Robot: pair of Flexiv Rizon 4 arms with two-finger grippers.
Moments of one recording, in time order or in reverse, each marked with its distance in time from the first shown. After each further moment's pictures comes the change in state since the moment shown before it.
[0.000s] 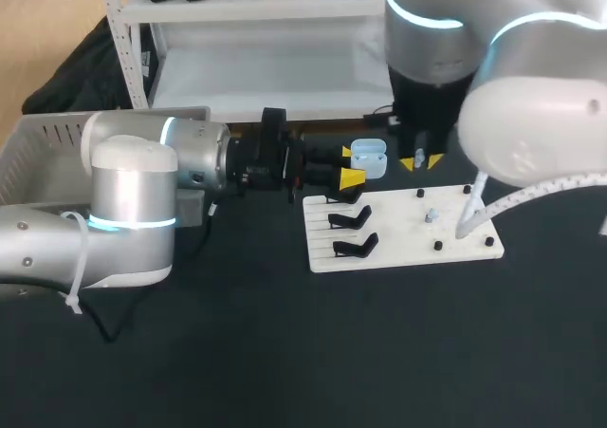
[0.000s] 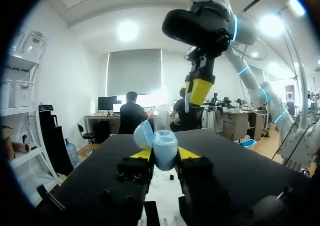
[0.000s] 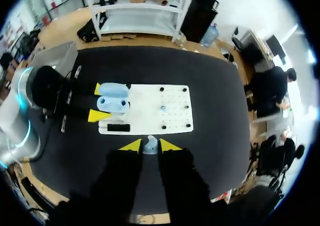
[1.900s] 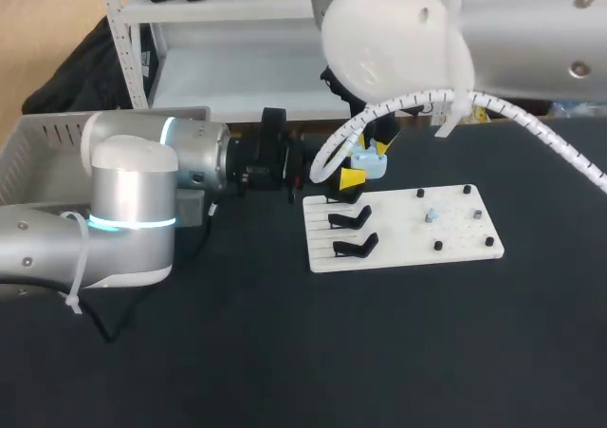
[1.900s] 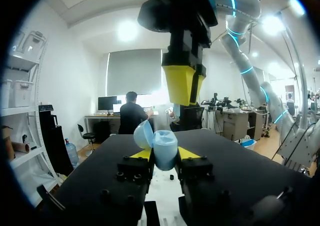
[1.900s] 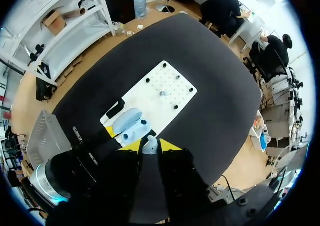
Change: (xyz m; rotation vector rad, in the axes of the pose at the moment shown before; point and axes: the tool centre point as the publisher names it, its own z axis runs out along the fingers) left arm 0.000 0.000 0.000 0.000 0.000 0.000; right arm -0.036 0.054 0.002 0.120 0.118 0.717
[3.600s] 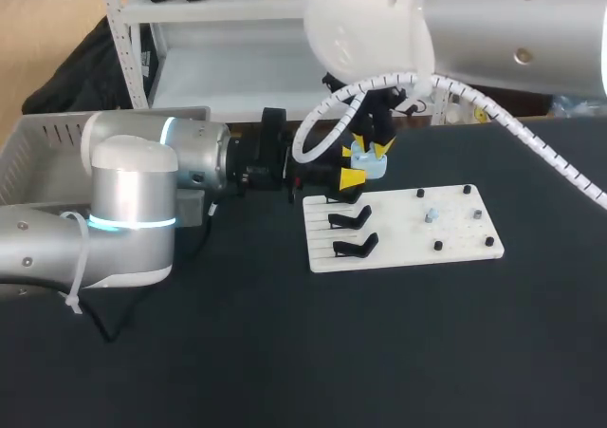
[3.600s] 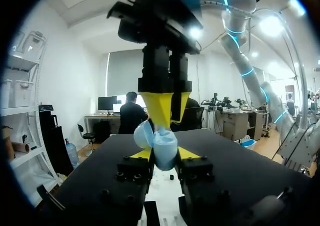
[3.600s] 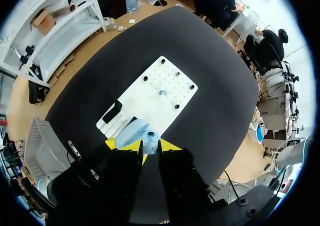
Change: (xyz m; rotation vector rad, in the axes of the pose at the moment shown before) left arm 0.000 0.000 0.000 0.000 0.000 0.000; right arm -0.013 0.010 0.022 0.062 0.051 0.043
